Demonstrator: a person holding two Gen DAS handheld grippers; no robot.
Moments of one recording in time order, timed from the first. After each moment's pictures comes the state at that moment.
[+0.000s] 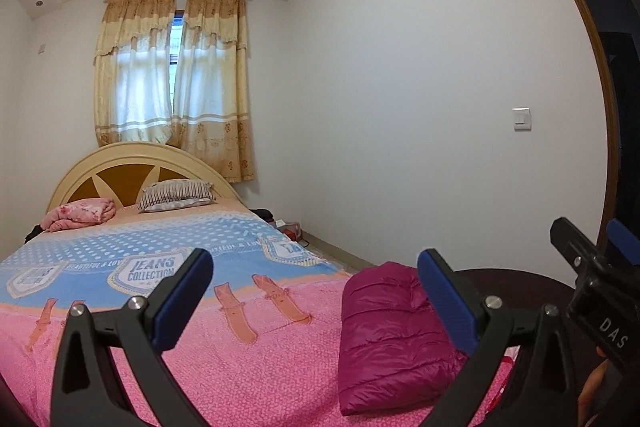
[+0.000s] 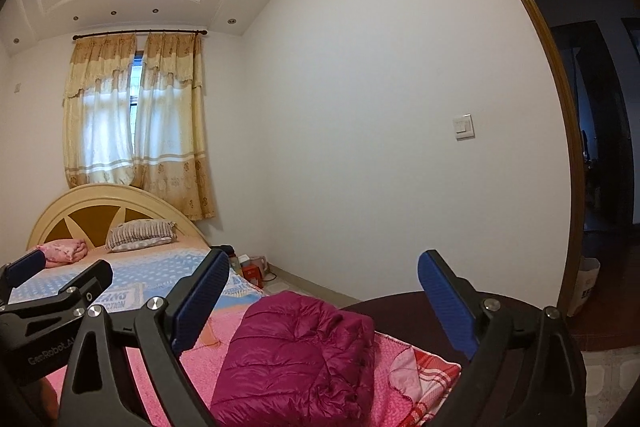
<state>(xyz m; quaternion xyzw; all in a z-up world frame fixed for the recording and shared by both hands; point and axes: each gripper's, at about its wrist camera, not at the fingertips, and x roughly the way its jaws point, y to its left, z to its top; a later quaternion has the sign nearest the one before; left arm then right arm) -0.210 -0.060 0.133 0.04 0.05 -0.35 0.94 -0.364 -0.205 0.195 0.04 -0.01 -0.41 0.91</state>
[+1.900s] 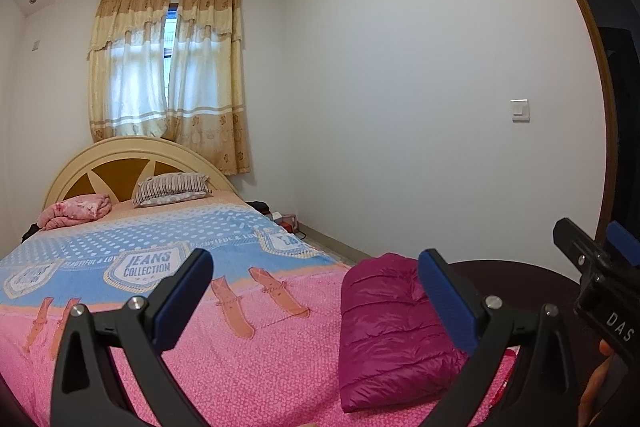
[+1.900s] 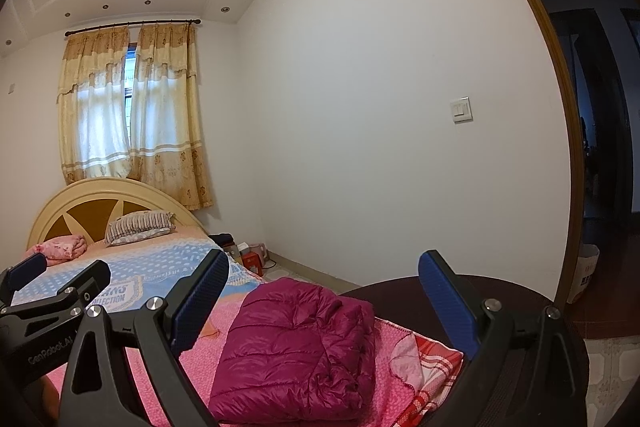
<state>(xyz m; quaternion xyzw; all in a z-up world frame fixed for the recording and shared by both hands) -0.205 -0.071 0.134 0.05 0.06 -0.35 0.93 -0.357 -0.219 0.188 0.06 0.01 -0.42 0.91</state>
